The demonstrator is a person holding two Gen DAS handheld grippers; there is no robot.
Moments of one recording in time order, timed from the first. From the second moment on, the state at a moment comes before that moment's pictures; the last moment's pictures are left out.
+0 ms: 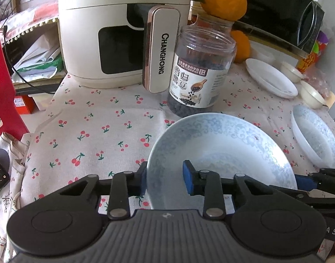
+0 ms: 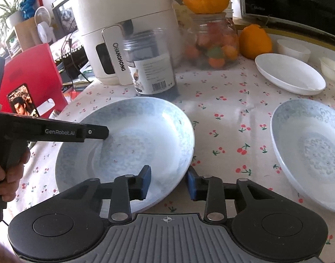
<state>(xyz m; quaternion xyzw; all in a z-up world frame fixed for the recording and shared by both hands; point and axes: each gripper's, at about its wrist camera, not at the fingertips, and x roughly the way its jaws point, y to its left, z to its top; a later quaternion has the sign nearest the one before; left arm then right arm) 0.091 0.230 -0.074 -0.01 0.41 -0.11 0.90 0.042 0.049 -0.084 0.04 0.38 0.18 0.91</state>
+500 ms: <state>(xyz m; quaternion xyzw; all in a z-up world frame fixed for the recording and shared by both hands) 0.088 0.207 -0.058 0.00 0.40 -0.12 0.91 0.048 0.018 -0.068 0.07 0.38 0.16 0.91</state>
